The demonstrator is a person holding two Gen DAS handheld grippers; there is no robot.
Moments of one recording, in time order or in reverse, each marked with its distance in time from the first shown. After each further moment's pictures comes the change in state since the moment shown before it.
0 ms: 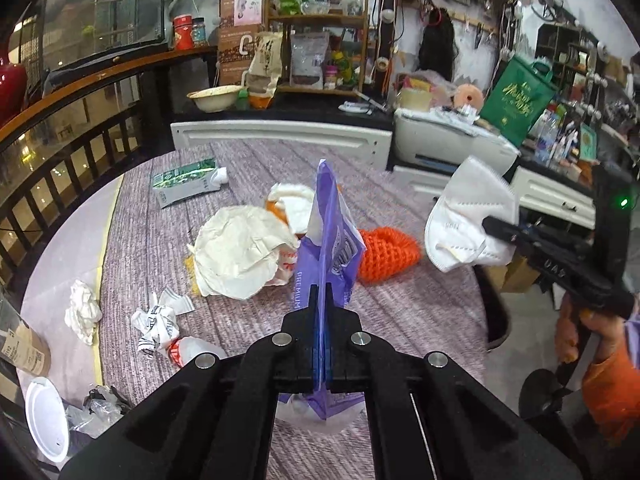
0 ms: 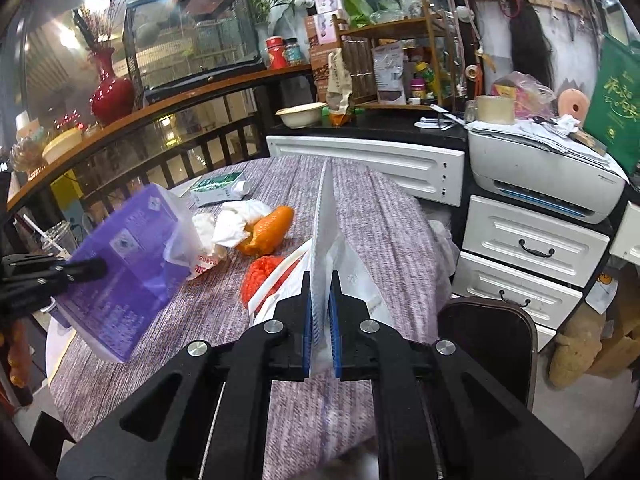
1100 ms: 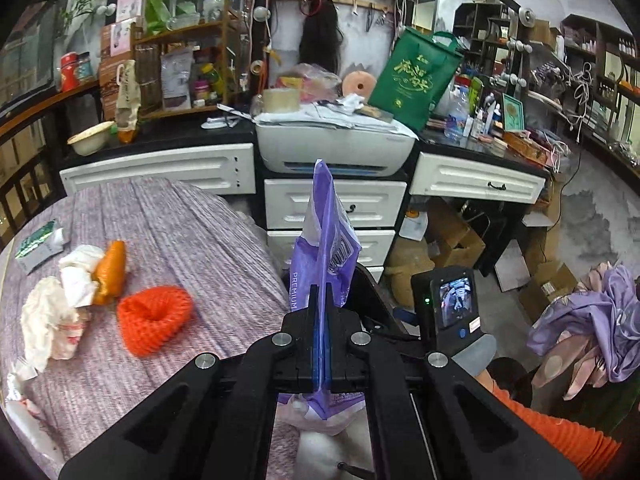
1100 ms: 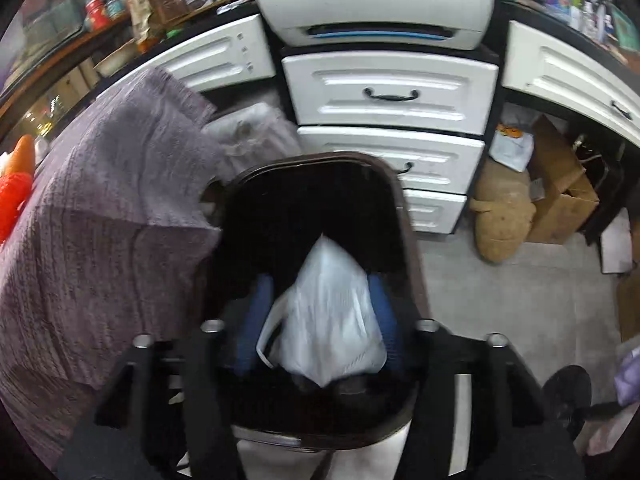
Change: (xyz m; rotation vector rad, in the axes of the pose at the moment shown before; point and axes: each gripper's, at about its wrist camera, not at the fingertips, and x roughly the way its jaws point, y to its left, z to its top) left arm 0.068 -0.189 0.027 0.161 -0.020 -0.244; right arm 0.061 -0.196 -0.131 0.315 0.255 -0.394
